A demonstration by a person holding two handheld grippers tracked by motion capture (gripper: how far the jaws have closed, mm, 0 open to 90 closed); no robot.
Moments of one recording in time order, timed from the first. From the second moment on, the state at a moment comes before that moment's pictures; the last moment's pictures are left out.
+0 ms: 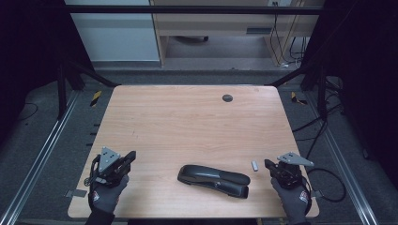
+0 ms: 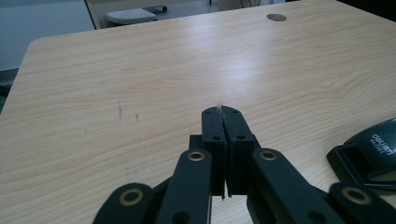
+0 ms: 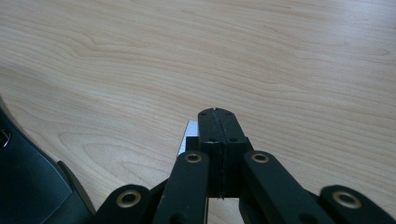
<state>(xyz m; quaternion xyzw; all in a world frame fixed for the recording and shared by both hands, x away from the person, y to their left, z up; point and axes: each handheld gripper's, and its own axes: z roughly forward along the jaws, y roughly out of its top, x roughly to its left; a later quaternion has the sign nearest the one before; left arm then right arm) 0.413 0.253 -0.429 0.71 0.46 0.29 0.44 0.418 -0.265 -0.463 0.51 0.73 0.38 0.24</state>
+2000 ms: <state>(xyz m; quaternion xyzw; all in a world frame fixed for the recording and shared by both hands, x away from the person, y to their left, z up) 0.454 0.118 -0.451 0.81 0.37 0.22 0.41 0.424 -0.259 -0.463 0.50 0.73 0.38 0.25</state>
